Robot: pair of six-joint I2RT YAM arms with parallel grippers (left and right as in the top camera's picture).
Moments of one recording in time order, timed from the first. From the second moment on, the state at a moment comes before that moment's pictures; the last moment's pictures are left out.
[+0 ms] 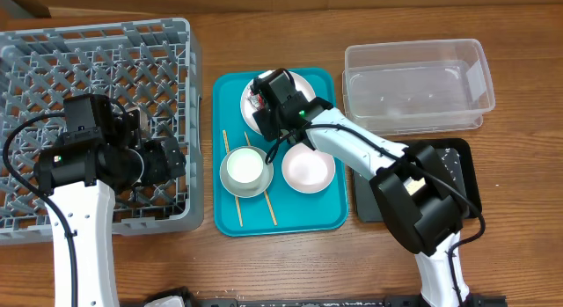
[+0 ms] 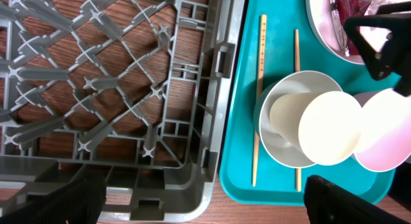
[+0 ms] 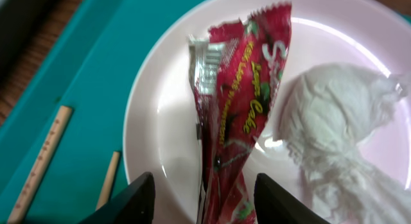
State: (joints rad) left arm 0.23 1.28 1.24 -1.22 0.19 -0.07; right arm 0.67 2.16 1.58 -0.39 0.01 0.14
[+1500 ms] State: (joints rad) left arm 0.23 1.28 1.24 -1.21 0.19 -0.07; right arm 0.20 1.86 1.66 -0.81 0.11 0.59
